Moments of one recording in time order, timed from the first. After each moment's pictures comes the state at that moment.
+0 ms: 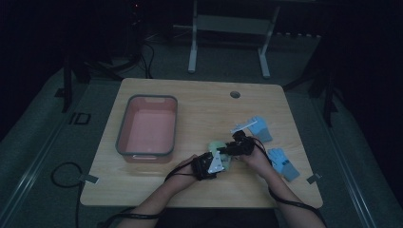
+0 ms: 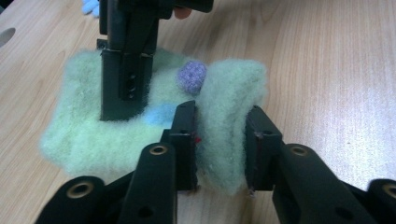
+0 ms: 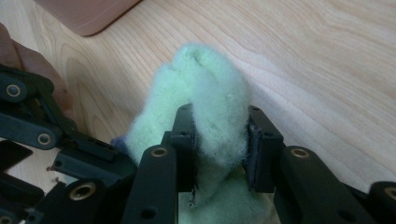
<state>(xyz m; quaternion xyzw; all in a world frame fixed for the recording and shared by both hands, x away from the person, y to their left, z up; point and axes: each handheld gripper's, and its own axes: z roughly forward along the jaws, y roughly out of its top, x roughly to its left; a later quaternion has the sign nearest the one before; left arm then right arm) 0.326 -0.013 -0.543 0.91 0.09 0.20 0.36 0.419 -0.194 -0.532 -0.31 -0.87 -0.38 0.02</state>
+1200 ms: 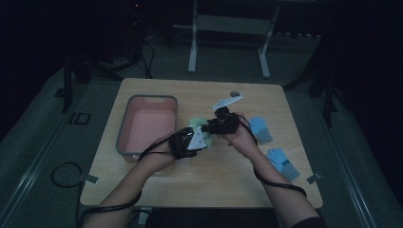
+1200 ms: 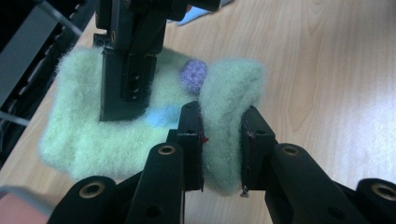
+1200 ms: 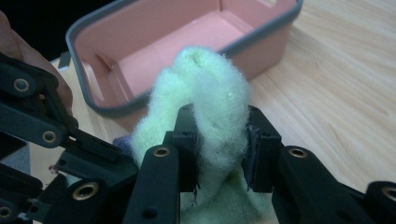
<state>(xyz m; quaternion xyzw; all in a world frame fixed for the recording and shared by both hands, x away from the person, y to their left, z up) 0.336 0.055 -0.439 0.91 0.10 0.25 0.32 0.429 -0.120 -0.433 -0.26 -0.87 -0.42 -0.03</state>
